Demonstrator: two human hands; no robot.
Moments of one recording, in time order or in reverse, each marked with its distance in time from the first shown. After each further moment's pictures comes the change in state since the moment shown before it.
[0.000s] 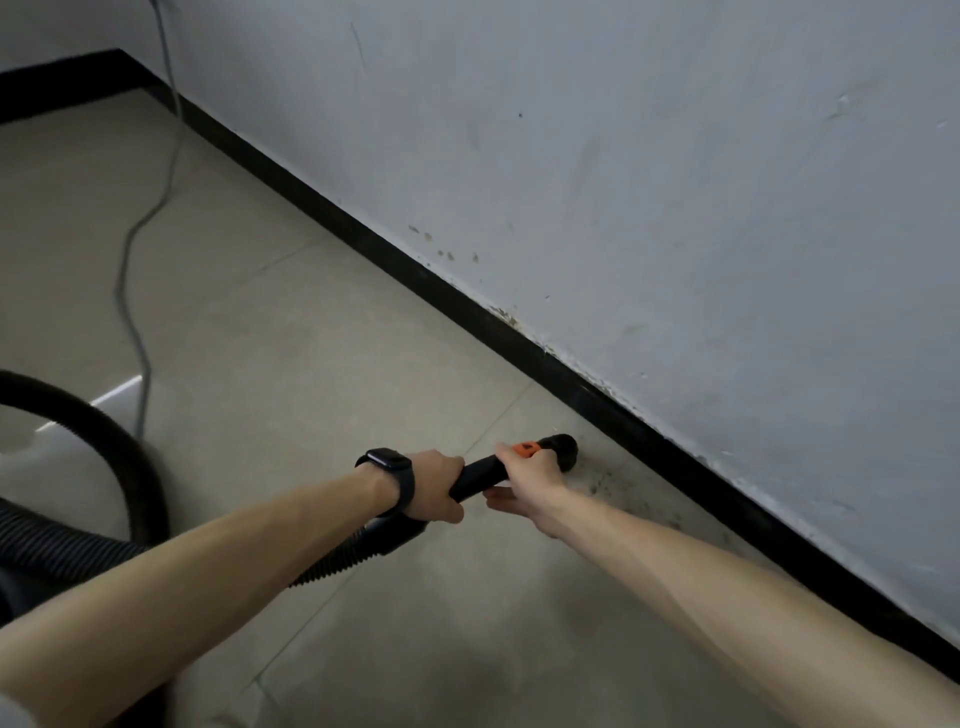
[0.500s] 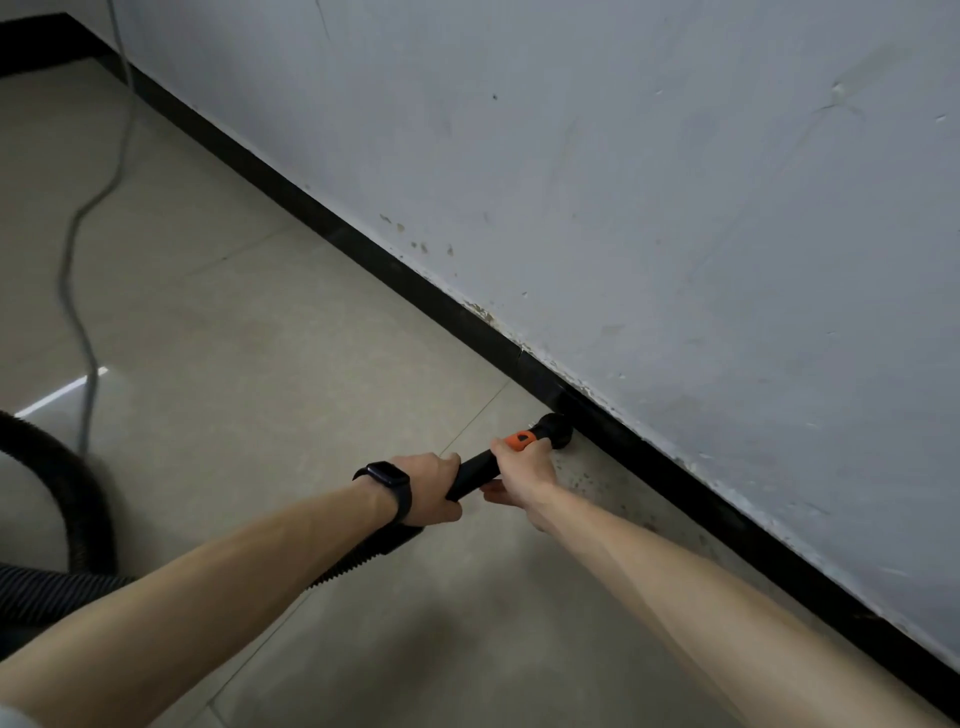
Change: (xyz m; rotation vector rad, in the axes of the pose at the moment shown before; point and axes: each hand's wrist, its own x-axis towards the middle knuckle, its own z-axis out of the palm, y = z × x) left_hand 0.039 0.012 0.017 0.040 0.128 0.001; right_hand 0.025 -0.010 -0.020 -0.137 0.117 -0.051
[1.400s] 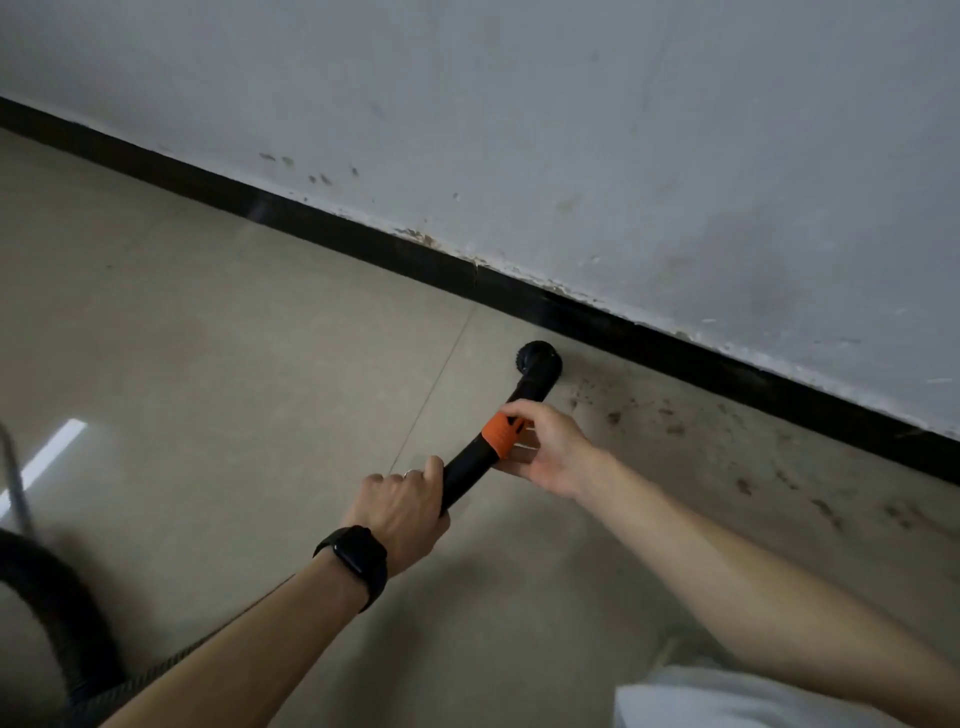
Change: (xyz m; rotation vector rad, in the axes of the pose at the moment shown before) left_hand -0.032 0.001 0.065 0.330 0.200 0.105; right_hand 0.015 0.069 -0.022 0.663 -0.187 0.246
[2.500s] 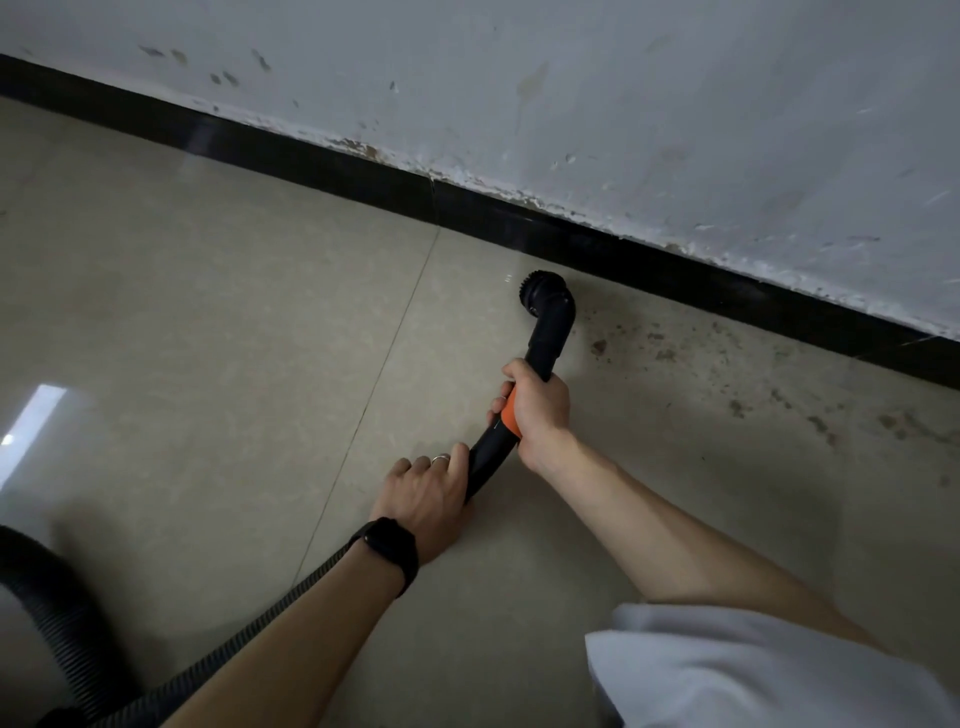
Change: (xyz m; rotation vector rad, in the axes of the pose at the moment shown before) left_hand 0.000 0.052 0.053 -0.094 -0.064 0.080; right_hand 0.025 0.041 -0.011 0.155 0.322 -0.174
